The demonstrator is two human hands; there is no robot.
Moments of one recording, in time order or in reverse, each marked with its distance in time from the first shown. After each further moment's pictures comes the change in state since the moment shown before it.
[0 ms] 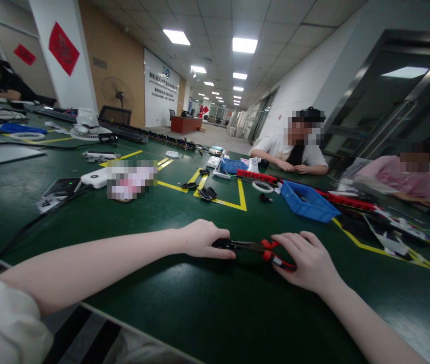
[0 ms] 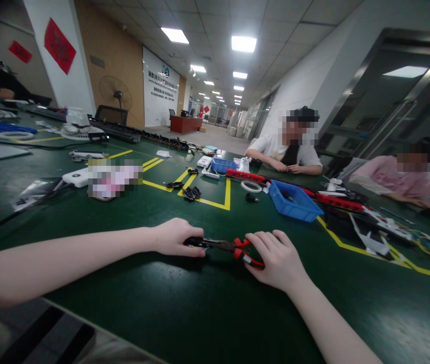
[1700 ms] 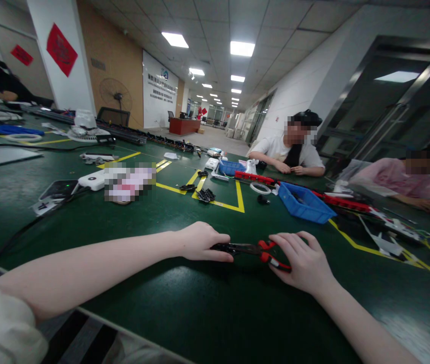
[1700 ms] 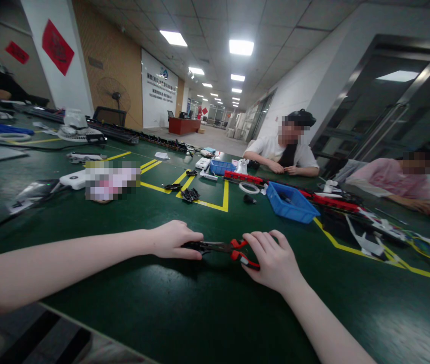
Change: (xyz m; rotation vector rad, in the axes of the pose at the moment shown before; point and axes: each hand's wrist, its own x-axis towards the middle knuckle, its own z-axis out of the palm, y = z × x) left_hand 0.000 -0.002 0.000 0.074 0.002 0.110; right_hand 0.002 -0.005 -0.001 -0.065 -0.004 0.044
